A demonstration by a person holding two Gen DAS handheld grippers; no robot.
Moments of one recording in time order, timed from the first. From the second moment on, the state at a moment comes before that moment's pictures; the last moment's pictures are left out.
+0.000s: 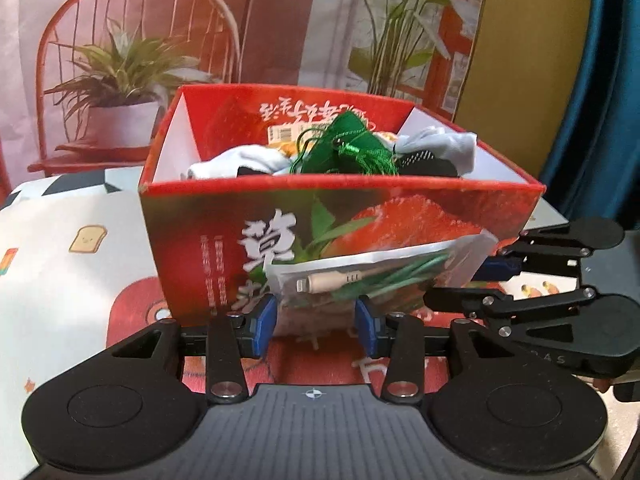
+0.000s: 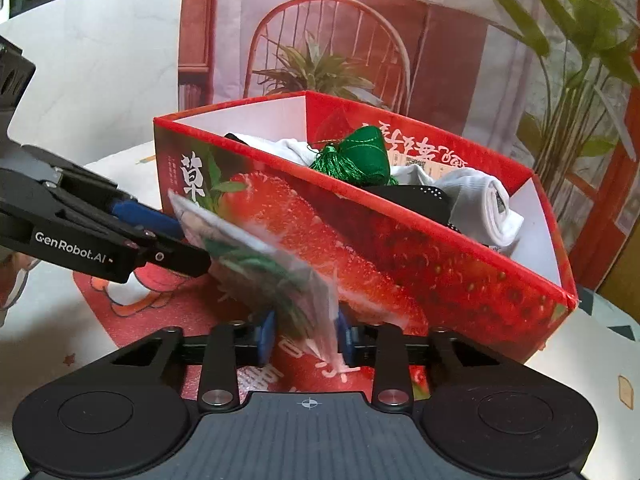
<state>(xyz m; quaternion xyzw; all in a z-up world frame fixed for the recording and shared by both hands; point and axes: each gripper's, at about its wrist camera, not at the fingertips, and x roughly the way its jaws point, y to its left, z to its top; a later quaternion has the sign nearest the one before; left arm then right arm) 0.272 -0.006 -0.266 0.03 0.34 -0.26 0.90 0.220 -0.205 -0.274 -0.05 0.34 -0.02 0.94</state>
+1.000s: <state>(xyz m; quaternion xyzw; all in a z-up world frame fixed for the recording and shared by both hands) 0.262 -0.007 -0.253 0.01 0.32 -0.31 0.90 0.206 -0.208 -0.267 -0.02 0.32 -0.01 0.95</state>
